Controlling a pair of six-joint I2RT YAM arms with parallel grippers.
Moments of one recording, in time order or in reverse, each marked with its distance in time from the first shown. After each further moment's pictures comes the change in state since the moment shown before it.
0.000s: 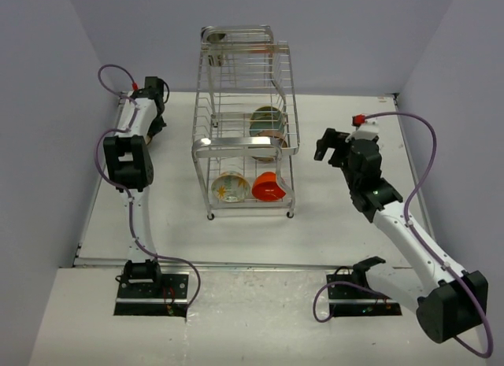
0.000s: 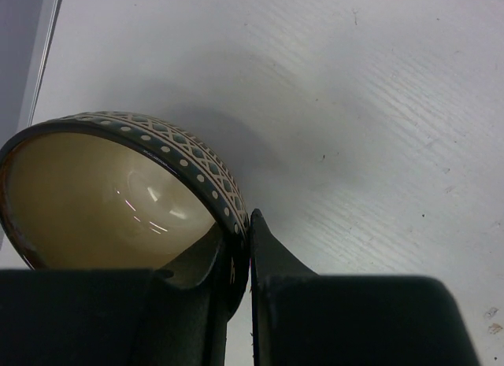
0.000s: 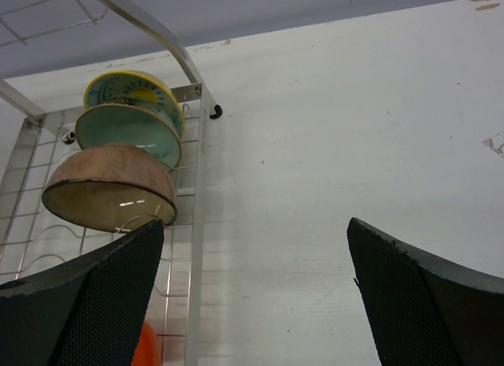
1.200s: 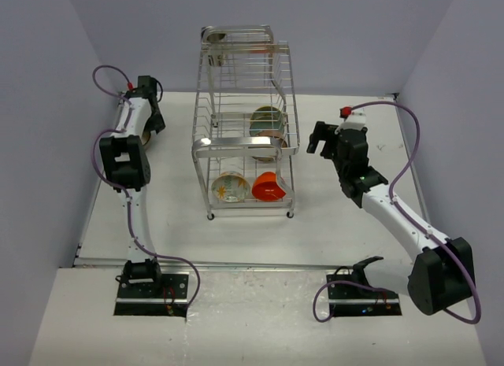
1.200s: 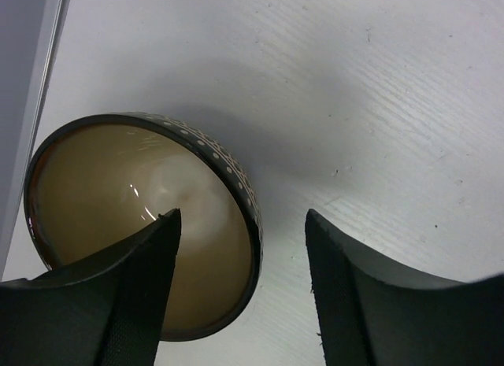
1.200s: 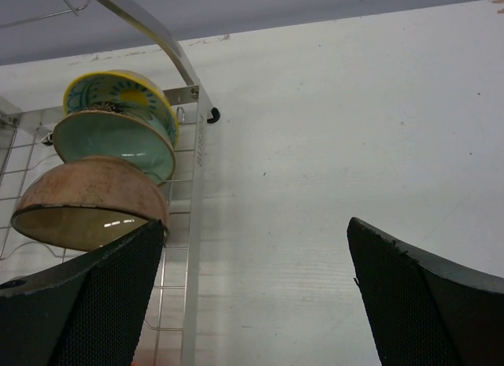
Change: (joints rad) left arm 0.039 0.015 0.024 0.000 0.060 0.046; right arm -0.001 0.195 0.045 0.119 -0.003 -0.027
